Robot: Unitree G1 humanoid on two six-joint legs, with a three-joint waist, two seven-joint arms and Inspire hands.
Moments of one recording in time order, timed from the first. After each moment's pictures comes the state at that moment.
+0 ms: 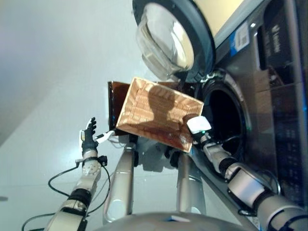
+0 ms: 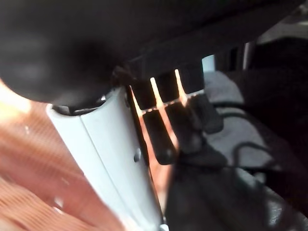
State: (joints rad) left arm -0.13 0.27 -0.15 0.85 -0.17 -0.36 0.41; right arm -0.56 -0.34 0.73 1.27 -0.90 0.03 -0.48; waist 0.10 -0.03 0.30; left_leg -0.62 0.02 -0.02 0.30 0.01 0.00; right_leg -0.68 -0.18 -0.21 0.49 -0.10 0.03
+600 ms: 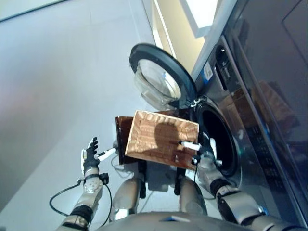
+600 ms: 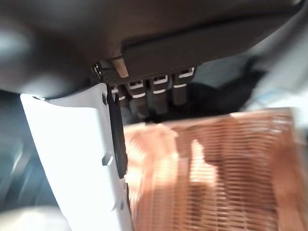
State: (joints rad) left arm 0.00 0.23 -0.17 0.90 -0.17 -0.34 0.39; right arm -0.30 -0.17 0.12 1.19 0.31 -0.18 -0.40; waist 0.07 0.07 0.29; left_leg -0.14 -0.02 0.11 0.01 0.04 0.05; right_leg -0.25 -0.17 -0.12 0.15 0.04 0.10
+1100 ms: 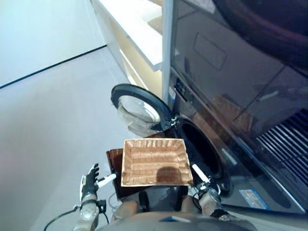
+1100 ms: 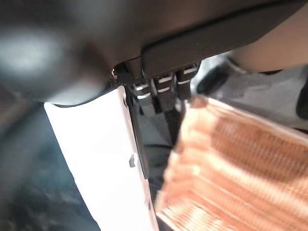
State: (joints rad) left arm 0.17 0.21 -0.12 0.91 -0.17 -0.31 0.30; right arm -0.12 -0.08 0.01 1.22 0.86 -0.26 -0.22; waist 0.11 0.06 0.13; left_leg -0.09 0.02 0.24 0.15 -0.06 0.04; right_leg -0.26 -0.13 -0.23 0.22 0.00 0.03
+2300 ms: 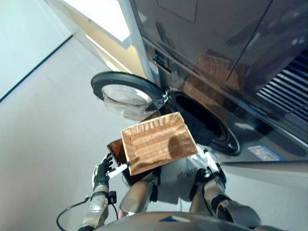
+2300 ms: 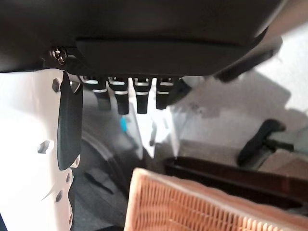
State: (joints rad) left arm 0.12 0.17 -0.23 0.75 -0.27 -0.33 0.26; right arm -0.33 -0.14 -0.04 1.24 1.05 -0.33 -0.27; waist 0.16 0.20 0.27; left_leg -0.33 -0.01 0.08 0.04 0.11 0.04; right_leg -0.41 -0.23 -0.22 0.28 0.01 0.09
